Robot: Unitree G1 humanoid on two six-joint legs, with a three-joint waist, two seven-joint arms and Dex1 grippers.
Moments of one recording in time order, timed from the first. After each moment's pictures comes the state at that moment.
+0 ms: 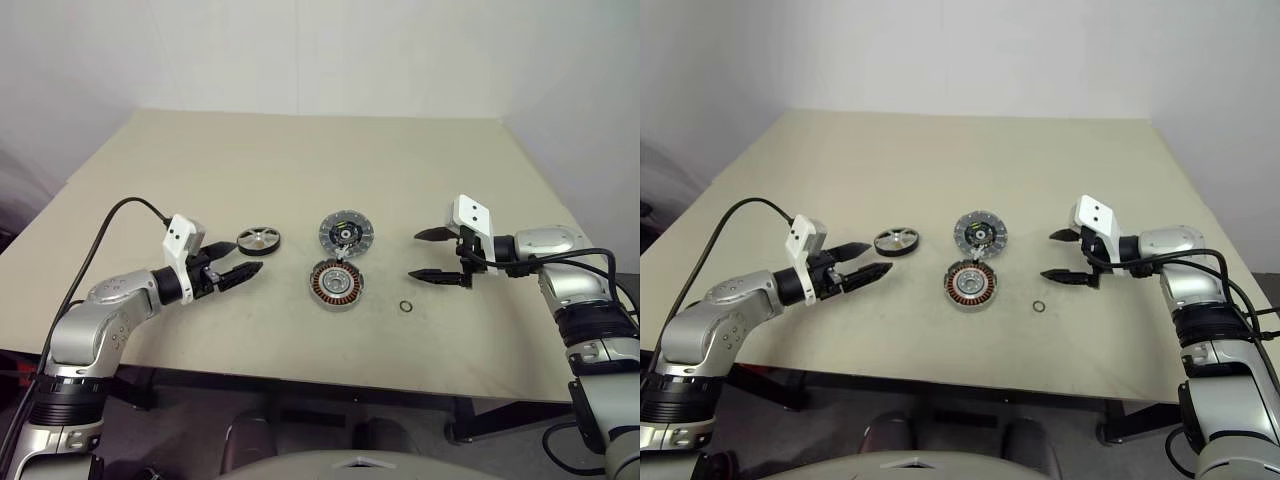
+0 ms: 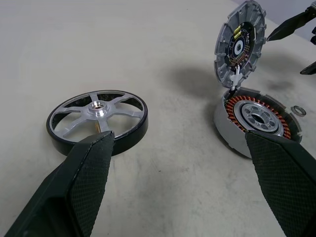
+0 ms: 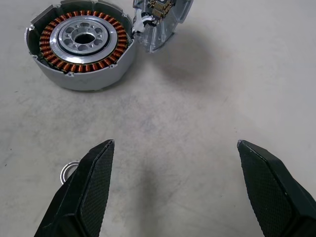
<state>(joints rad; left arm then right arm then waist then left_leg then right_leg) -0.18 0.58 0.12 -0.17 -0.57 0.67 -0.79 -0.55 -0.75 0.09 0.50 0.15 0.03 1.34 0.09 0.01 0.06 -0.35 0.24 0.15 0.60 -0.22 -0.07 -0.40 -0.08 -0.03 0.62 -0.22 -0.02</state>
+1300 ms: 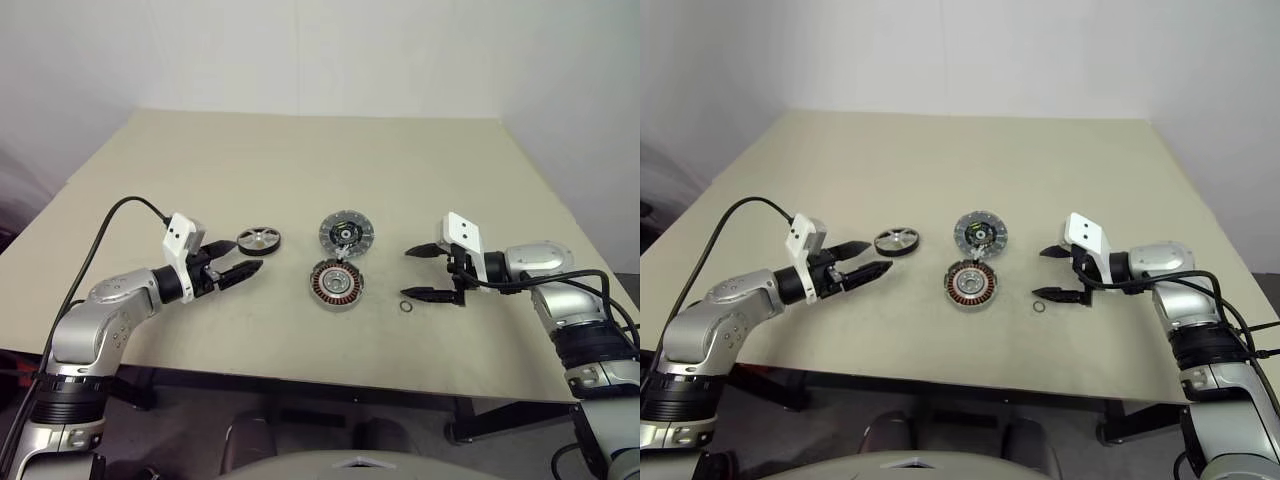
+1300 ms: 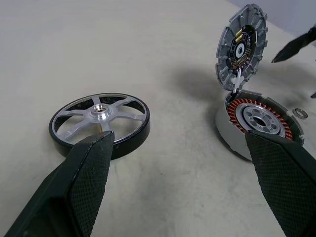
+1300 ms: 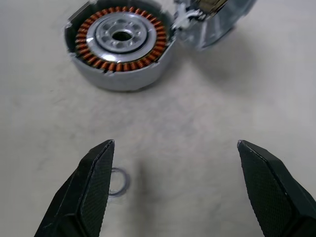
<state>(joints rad) -0.19 0.58 0.12 -0.15 -0.57 0.66 -0.79 -0.40 -0.74 0.10 0.31 0.16 0.11 1.33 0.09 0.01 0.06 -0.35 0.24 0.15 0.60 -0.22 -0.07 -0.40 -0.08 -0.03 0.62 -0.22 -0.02</state>
